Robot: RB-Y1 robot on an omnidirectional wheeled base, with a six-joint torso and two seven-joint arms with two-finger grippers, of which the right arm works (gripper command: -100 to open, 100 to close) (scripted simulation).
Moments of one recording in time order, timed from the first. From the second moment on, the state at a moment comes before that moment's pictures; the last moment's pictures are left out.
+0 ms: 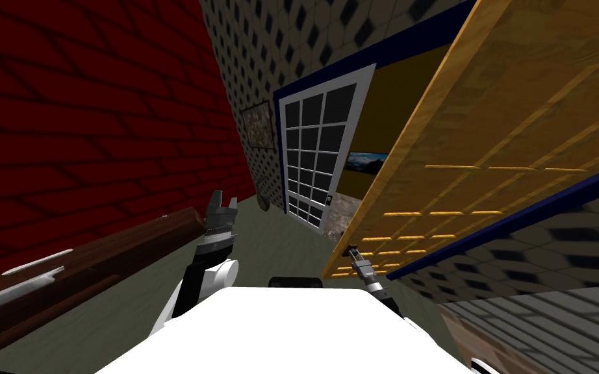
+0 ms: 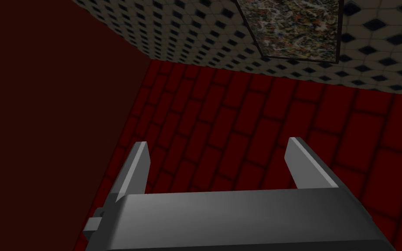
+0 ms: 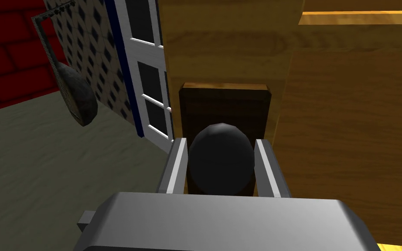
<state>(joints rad) 0.12 -0.57 0.57 -0.62 -0.53 -1.21 -1.82</state>
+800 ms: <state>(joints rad) 0.15 -0.60 0.60 -0.58 -0.52 -1.28 -1.86</state>
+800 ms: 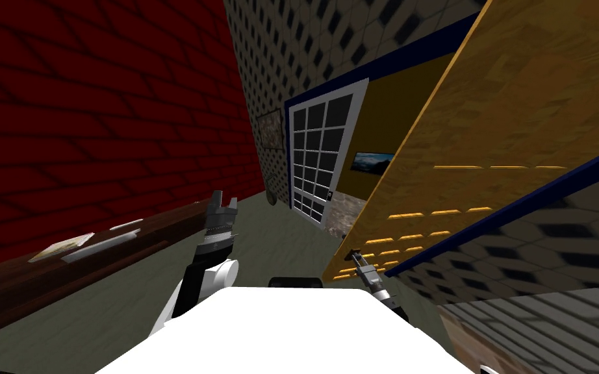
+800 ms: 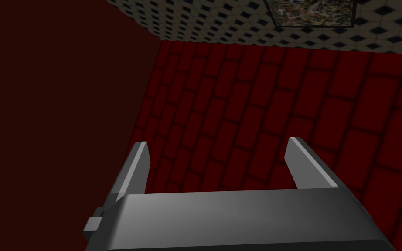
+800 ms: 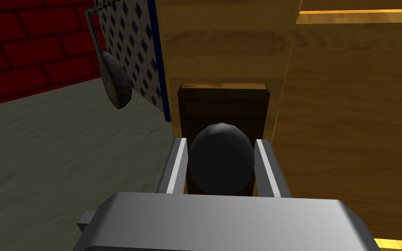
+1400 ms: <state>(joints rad) 0.14 -0.60 0.62 -0.56 -0.52 -1.31 -1.87</state>
